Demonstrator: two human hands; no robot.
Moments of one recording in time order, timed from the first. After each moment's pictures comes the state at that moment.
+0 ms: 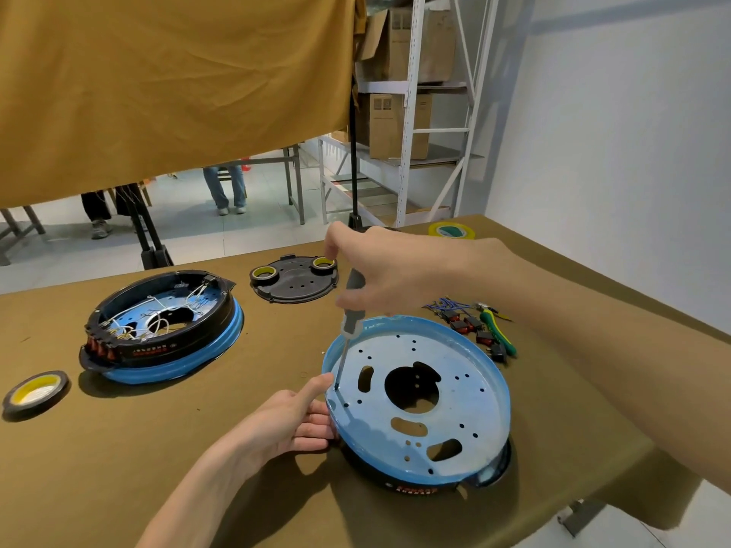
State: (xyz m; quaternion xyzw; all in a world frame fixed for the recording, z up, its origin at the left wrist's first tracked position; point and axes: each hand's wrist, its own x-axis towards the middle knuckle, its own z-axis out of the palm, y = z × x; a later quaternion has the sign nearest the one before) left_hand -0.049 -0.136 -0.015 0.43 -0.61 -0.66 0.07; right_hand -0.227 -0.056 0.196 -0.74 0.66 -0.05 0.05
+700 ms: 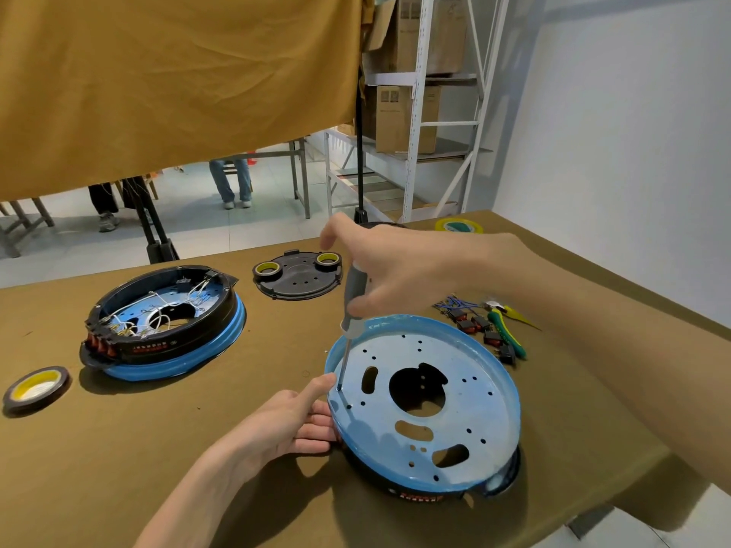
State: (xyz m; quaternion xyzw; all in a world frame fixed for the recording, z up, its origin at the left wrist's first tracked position) left_hand -0.049 -0.143 -0.025 0.43 -0.59 -0.68 0.07; right_hand -0.231 -0.058 0.195 -0.76 0.65 -0.06 0.08
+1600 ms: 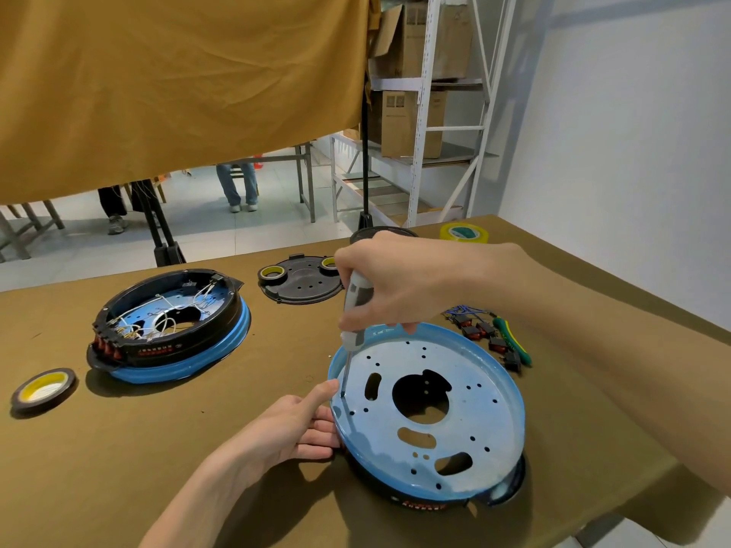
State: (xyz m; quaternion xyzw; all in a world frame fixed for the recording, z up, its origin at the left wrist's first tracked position) left_hand -0.051 -0.135 -0.012 0.45 -0.60 -0.66 0.06; right_hand -0.225 -0.053 0.202 -0.75 0.65 -0.05 0.11
